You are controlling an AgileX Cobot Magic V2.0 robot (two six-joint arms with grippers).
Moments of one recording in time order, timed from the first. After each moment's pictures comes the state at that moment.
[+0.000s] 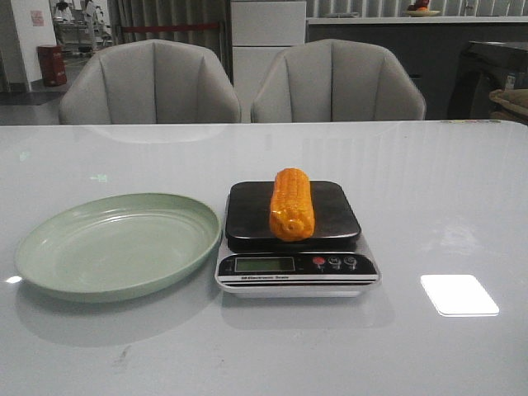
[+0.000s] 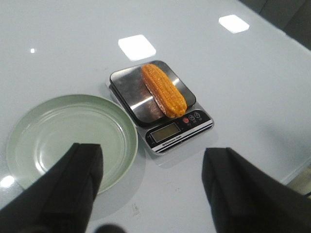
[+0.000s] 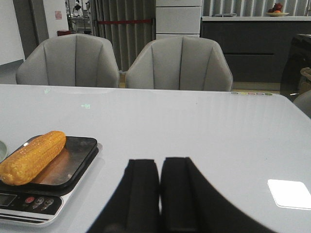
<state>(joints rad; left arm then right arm) -0.67 0.59 -0.66 -0.02 0.56 -0.17 0.12 -0.01 0.03 -0.03 0.03 0.09</state>
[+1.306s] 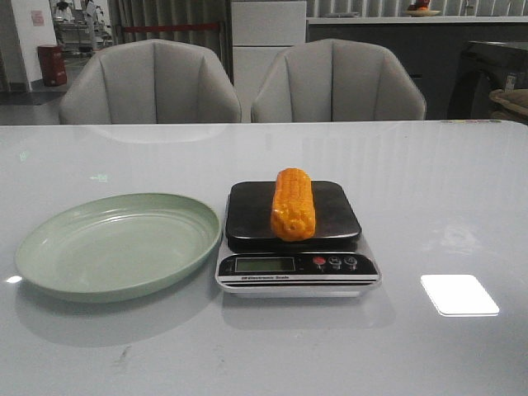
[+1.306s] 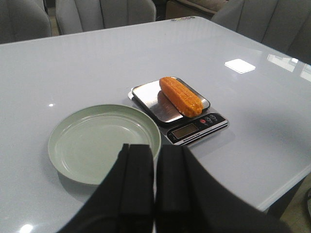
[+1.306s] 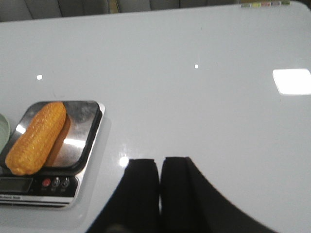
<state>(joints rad) -0.67 0.17 -0.47 0.07 0.64 -0.17 0.12 0.62 -0.47 0.01 0.34 0.16</state>
